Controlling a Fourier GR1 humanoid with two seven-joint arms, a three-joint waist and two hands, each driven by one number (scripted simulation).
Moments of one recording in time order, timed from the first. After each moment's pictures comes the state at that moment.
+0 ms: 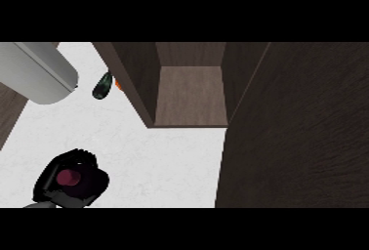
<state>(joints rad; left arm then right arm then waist) -0.07 0.26 0.15 -0.94 0.06 -0.52 -0.64 -0.10 -0.08 0.13 -2.49 -0.06 0.05 0.65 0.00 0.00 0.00</state>
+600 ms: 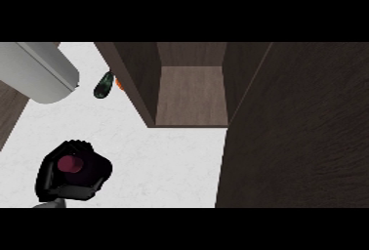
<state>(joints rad) -0.02 0.14 0.21 -1.16 0.09 -0.27 -0.68 -0.08 -0.09 0.09 -2.49 -0.07 0.08 0.65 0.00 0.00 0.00</state>
